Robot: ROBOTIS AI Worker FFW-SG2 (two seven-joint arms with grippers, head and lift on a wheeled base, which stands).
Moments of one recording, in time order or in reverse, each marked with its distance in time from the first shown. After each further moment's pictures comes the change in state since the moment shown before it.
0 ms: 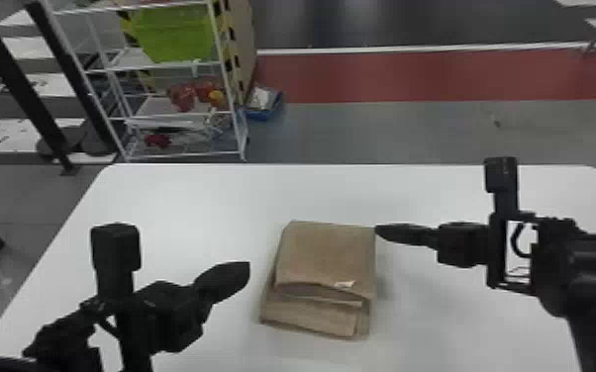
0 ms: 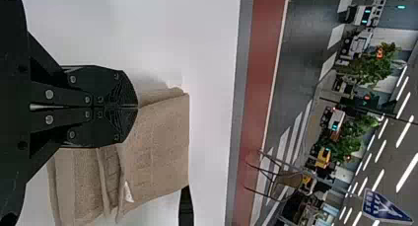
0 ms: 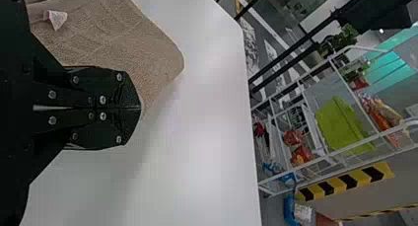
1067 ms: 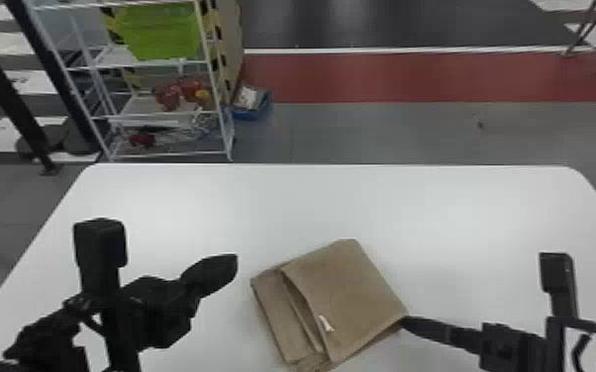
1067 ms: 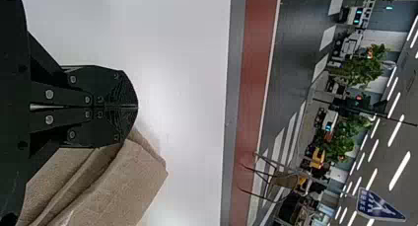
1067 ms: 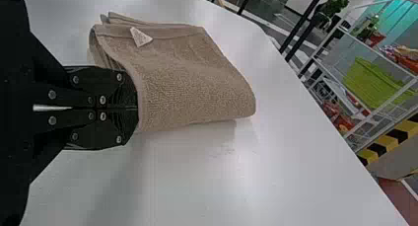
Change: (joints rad) left arm -0.008 0.000 -0.019 -0.002 -0.004 -0.024 0.027; right arm 0.363 0.000 -0.172 -0.392 -0.130 0.361 -0.007
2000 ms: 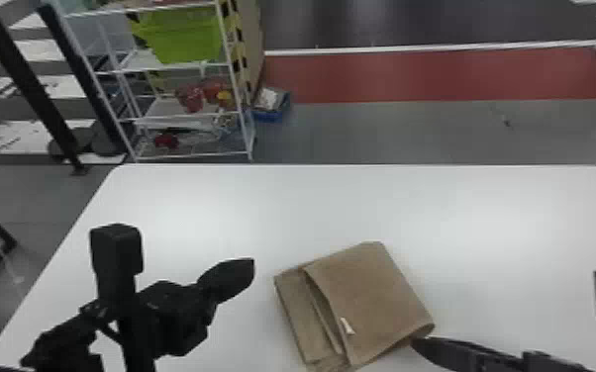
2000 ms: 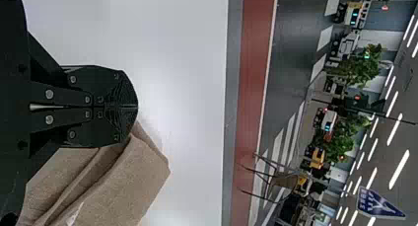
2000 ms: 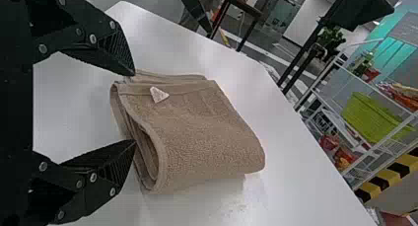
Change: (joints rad) left arm 0.049 0.003 0.014 -0.059 0.002 0.000 0.001; right arm 0.118 0.000 -0.015 -0.180 -0.124 0.051 0.027
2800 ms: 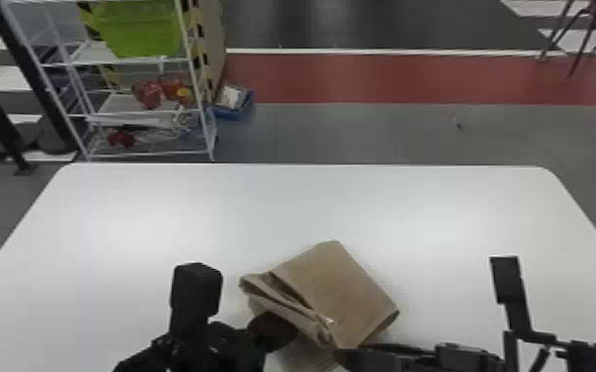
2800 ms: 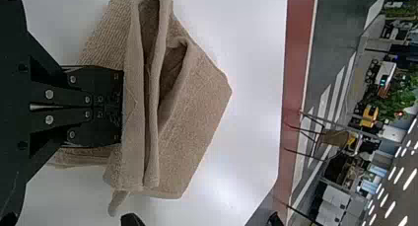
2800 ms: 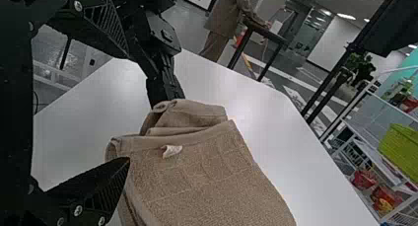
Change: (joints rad) left arm -0.033 0.020 -0.333 0.138 -0.122 -0.015 0.053; right arm -0.021 0.000 0.101 -0.060 -0.055 0.124 -0.018
